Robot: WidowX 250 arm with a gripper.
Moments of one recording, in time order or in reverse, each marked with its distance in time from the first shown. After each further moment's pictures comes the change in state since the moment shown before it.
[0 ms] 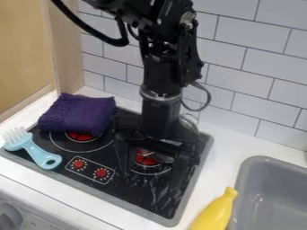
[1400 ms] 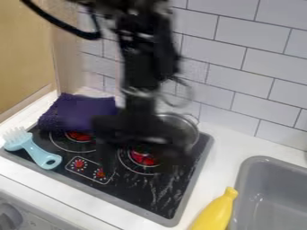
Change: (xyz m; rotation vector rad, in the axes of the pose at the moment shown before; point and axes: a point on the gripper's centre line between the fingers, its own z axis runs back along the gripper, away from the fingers) arm -0.019 0.004 0.008 0.006 0.007 0.150
